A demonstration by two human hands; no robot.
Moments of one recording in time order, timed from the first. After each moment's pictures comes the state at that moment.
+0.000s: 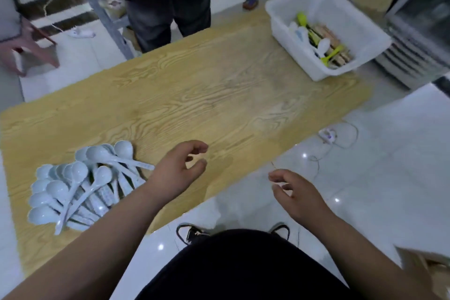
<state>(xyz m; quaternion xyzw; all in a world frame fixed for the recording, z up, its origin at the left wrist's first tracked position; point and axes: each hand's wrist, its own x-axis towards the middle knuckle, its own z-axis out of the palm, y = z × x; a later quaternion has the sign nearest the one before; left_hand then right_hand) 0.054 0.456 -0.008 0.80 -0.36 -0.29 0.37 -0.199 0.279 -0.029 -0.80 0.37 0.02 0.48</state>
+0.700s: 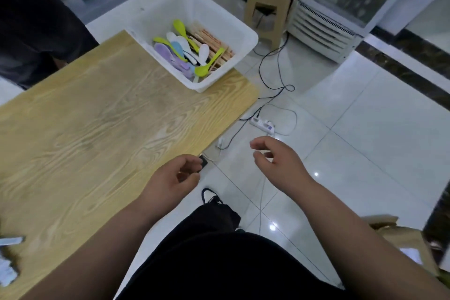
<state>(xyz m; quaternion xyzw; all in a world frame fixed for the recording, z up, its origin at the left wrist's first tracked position) -0.138 0.187 -0.008 0.76 -0.38 -0.40 0.34 -0.357 0.021 -0.006 -0.74 0.45 -0.09 0.49</state>
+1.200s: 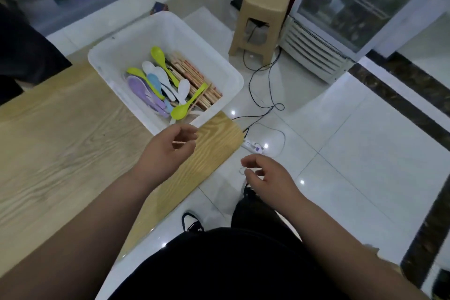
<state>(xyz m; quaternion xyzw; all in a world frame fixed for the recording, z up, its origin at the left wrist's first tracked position) -0.072 -0.027 0.007 0.74 -0.37 -0.38 0.41 -0.318 -0.125 -0.014 -0.75 0.44 -0.05 0.49</state>
